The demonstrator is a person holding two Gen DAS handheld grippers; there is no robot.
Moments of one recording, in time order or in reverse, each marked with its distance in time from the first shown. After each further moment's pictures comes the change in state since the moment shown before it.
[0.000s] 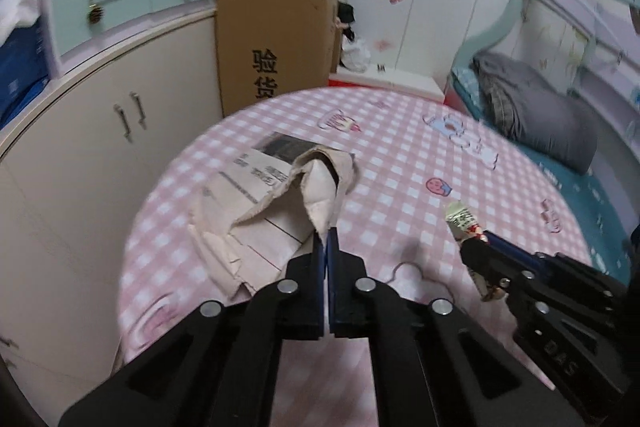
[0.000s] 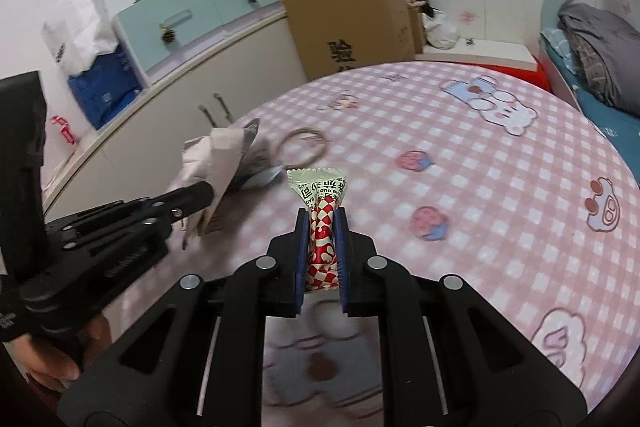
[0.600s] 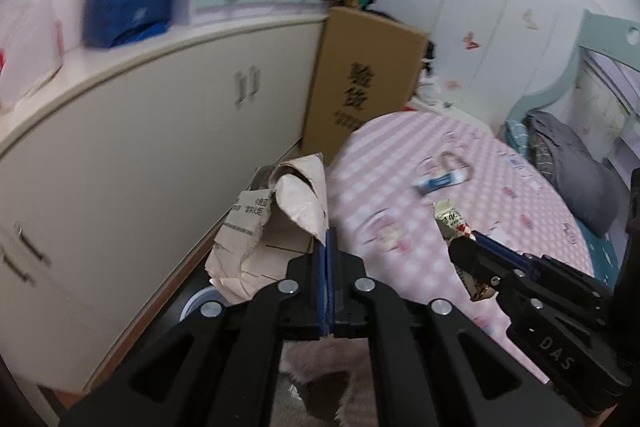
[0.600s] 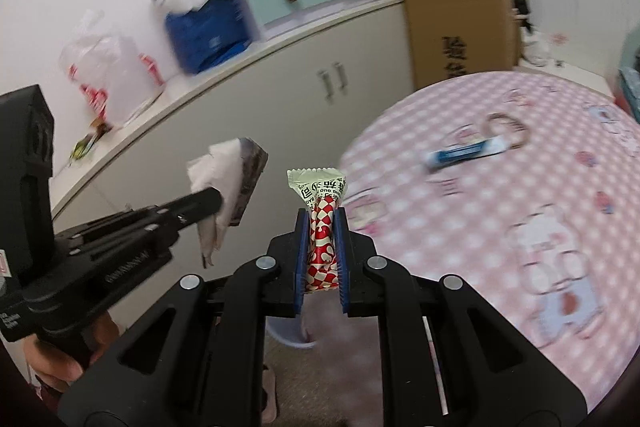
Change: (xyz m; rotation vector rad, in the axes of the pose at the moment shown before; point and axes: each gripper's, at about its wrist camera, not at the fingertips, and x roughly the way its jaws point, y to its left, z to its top) left arm -0.114 0.154 -0.076 -0.239 -0.044 0.133; right arm 0.001 0.184 -0.042 -0.181 0.074 0.215
